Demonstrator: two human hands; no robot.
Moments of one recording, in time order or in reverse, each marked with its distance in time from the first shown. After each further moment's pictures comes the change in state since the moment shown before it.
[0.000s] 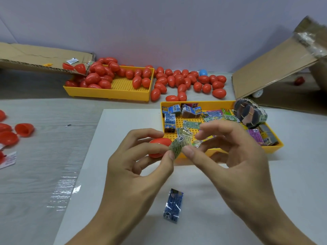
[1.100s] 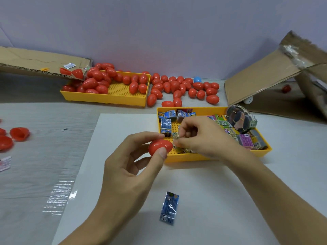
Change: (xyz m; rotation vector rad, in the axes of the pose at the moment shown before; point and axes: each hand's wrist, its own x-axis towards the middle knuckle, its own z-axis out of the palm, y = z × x) left_hand 0.005 -0.005 -0.004 -0.071 0.023 -0.061; right_hand 0.081 0.021 0.004 -0.605 -0.439 0.250
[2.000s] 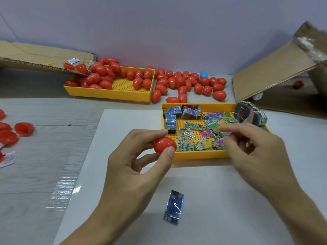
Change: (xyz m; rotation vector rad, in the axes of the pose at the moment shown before) left_hand -0.001 0.003 0.000 0.021 -0.024 0.011; right_hand -0.064 0.033 -0.007 0.011 0.566 -0.147
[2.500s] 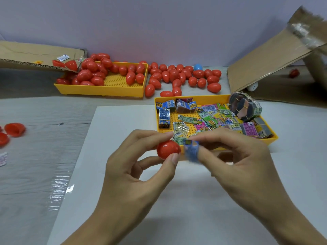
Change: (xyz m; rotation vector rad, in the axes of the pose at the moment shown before) left_hand -0.009 0.002 0.007 0.041 -0.101 0.090; right_hand -0.025 -0.034 0.005 0.417 -0.132 -0.034
